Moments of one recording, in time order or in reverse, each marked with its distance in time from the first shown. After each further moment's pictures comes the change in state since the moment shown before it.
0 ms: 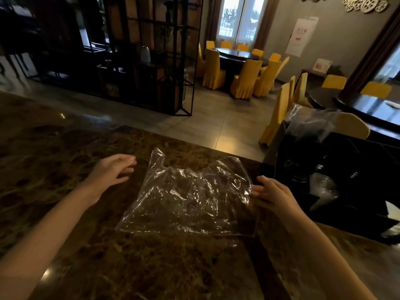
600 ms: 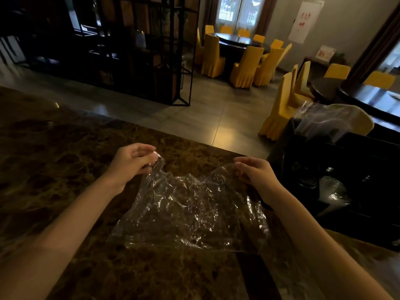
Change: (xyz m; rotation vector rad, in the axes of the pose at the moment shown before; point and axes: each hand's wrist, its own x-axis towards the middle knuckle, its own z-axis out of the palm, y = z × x) left_hand 0.061 0.003 0.054 -0.057 -0.009 0.082; right_hand 0.084 -0.028 0.050 -0.137 -0.003 -0.049
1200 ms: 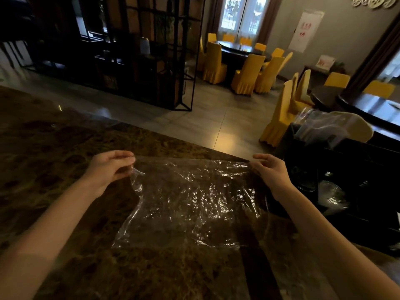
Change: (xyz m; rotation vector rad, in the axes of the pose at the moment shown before) left_hand -0.008 -0.013 -0.056 -0.188 0.131 -0.155; right_hand 0.012 0.001 -0.028 -0.036 0.167 -0.070
